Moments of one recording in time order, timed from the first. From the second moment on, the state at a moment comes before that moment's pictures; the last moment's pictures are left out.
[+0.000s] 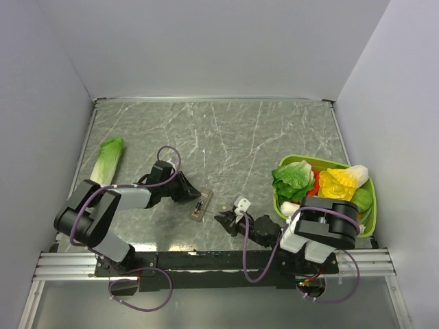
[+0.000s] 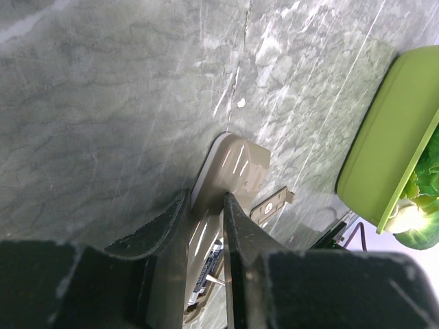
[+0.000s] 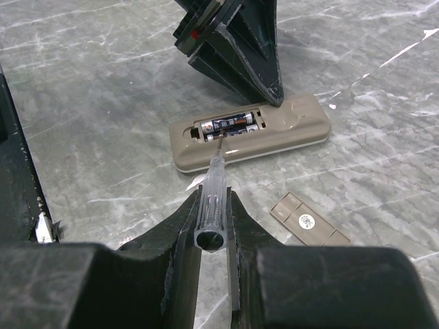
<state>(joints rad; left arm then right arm) -0.45 1.55 0.51 0.25 0.36 -0.97 1.21 1.61 0.09 1.40 0.23 0.13</state>
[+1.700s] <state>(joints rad) -0.46 1.57 0.52 0.28 0.32 -0.98 1.29 1.74 0.07 1.38 0.35 0.20</state>
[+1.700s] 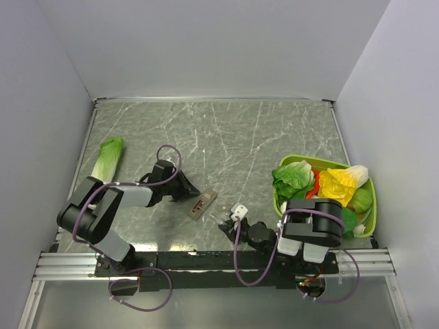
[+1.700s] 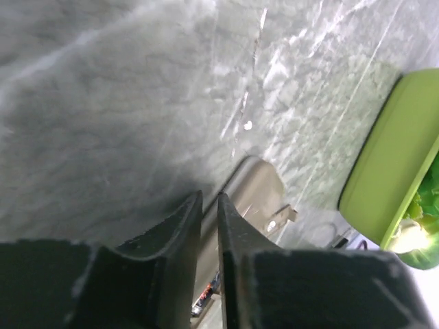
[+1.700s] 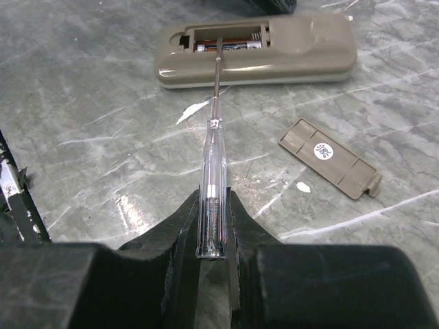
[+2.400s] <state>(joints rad) -0.47 1.28 0.68 -0.19 0.09 -0.86 1.29 1.05 0.22 0.59 0.30 0.12</state>
